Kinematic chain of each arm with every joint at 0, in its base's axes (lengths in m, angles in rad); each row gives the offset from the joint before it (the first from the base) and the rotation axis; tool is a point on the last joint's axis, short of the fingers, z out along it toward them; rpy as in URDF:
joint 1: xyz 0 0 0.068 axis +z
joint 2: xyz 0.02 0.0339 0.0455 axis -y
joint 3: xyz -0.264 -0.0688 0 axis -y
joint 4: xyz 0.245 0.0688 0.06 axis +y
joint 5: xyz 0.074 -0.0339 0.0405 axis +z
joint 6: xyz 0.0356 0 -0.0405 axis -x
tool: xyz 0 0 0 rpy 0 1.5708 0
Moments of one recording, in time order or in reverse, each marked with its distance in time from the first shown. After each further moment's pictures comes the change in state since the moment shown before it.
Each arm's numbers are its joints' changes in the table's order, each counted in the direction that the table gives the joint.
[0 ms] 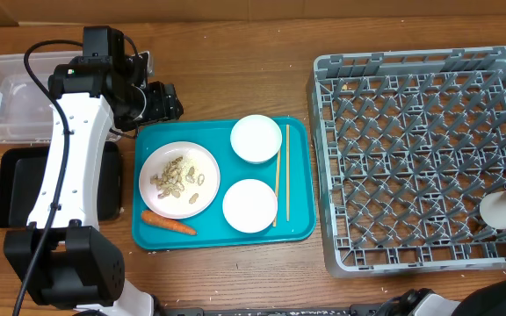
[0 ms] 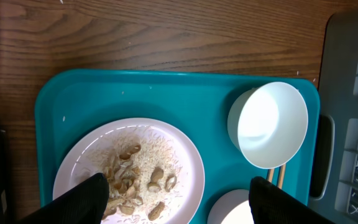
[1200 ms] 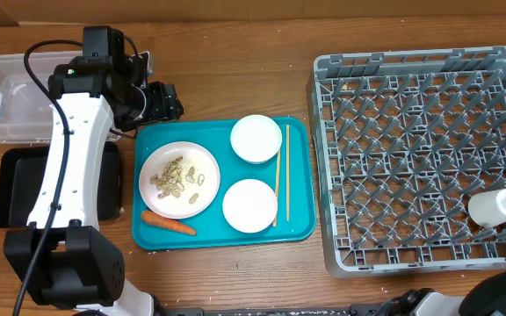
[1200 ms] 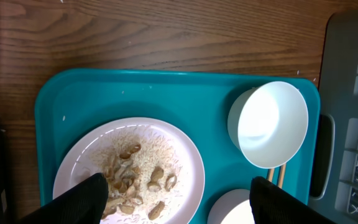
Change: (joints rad) left arm 0.000 0.000 0.000 0.002 0.000 0.000; right arm 0.000 -0.072 0.053 -0.036 -0.027 -0.007
